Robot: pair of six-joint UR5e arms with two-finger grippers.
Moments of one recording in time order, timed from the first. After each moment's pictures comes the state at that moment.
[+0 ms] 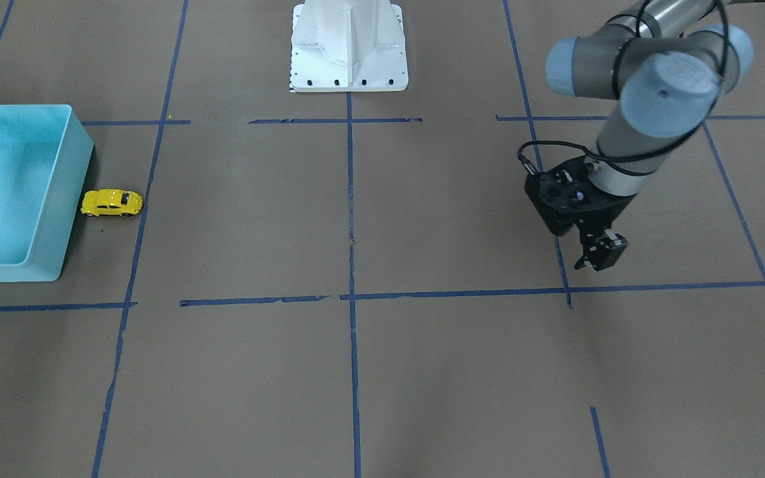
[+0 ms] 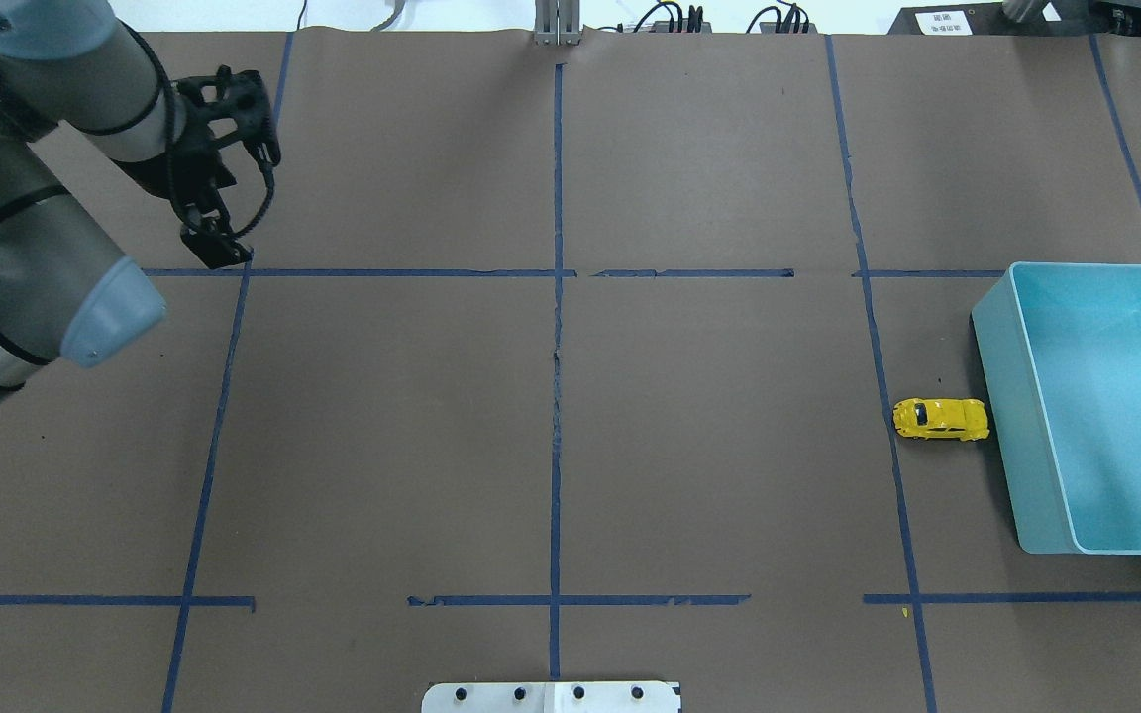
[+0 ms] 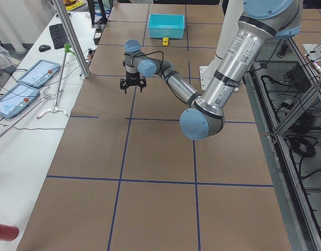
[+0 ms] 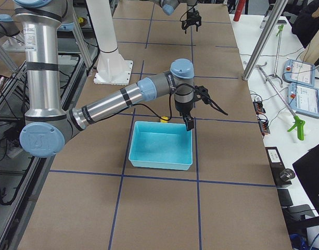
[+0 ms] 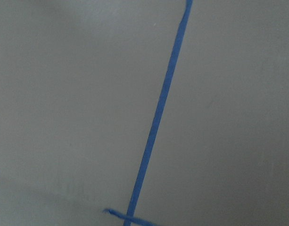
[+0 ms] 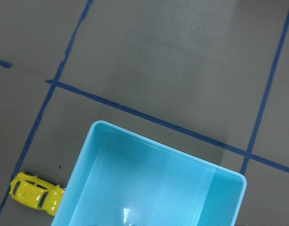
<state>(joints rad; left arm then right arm) -0.98 -2.05 -1.69 -1.55 -2.16 0.41 1.35 -1.60 2.08 -1.66 2.28 -0.04</state>
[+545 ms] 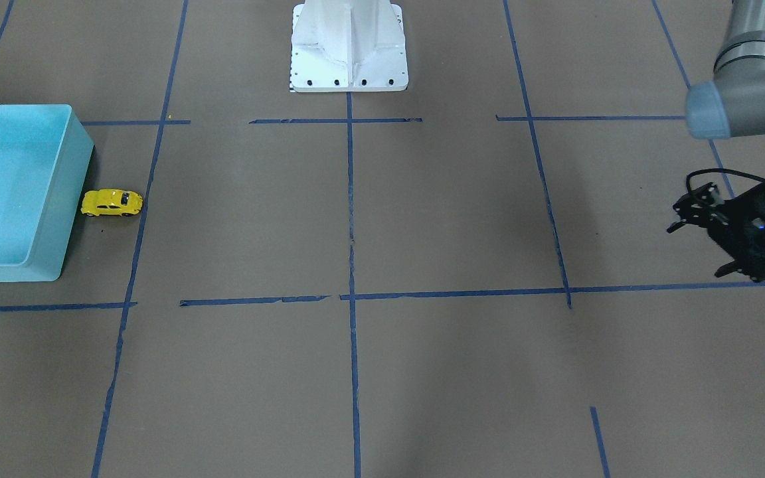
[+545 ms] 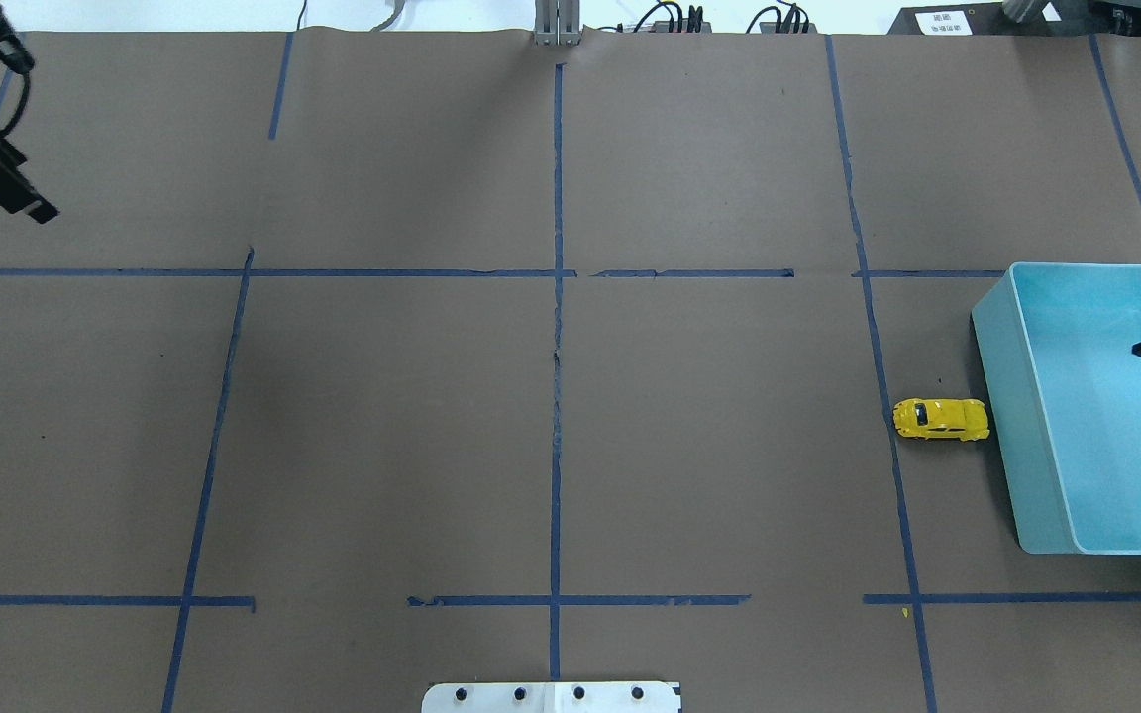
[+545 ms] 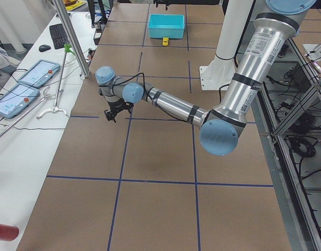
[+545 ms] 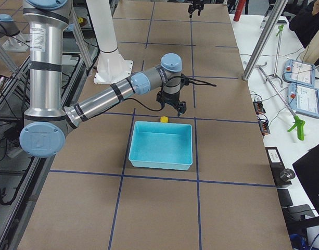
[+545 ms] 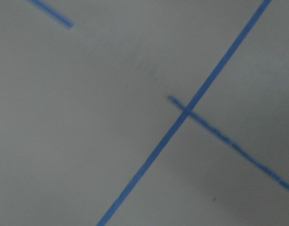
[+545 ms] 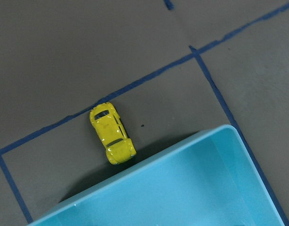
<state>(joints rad) -1.26 -1.89 -1.56 -1.55 -2.39 0.41 1.13 -1.61 2.16 -1.65 2.27 -0.55</state>
